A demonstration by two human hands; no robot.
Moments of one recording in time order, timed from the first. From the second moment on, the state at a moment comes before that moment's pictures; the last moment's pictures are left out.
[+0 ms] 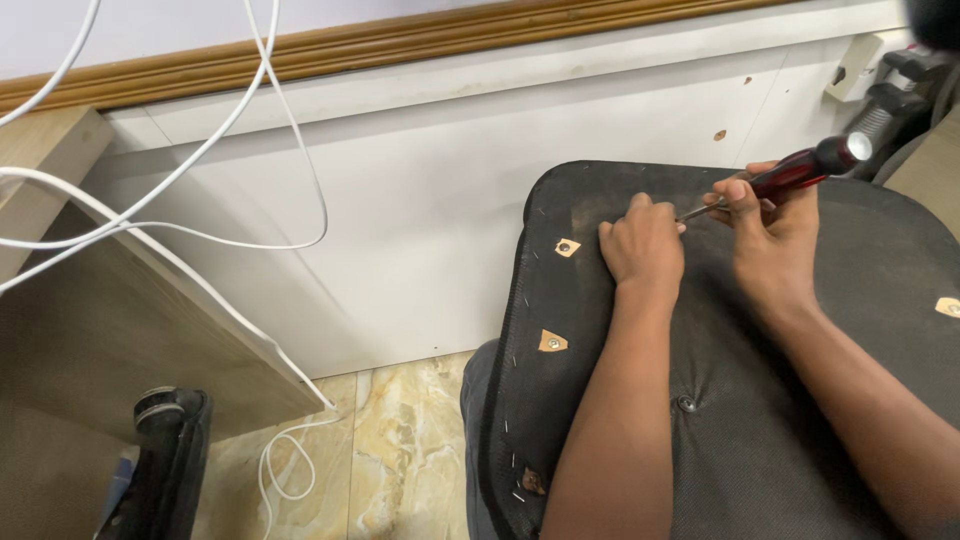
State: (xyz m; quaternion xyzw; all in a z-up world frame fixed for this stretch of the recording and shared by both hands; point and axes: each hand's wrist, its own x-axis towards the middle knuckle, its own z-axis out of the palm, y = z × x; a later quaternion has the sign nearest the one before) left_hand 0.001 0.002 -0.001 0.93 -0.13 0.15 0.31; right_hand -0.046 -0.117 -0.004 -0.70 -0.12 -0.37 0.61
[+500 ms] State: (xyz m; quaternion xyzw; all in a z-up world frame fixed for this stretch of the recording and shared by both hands) left_hand -0.008 0.028 0.007 0.93 -0.11 0.16 0.30; right_hand -0.045 -0.078 0.015 -0.70 -0.10 -0.37 0.60
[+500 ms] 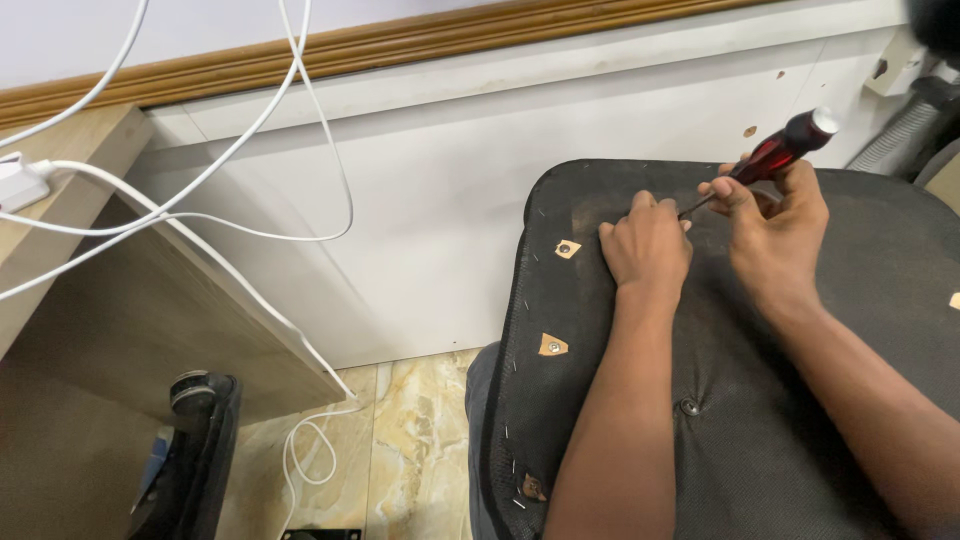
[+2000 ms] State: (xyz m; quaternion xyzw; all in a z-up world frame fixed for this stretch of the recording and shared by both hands) left_hand -0.001 0.031 -0.002 0.91 -0.12 0.17 0.34; right_hand -0.042 -0.080 0.006 -0.79 -0.06 -0.38 0.47
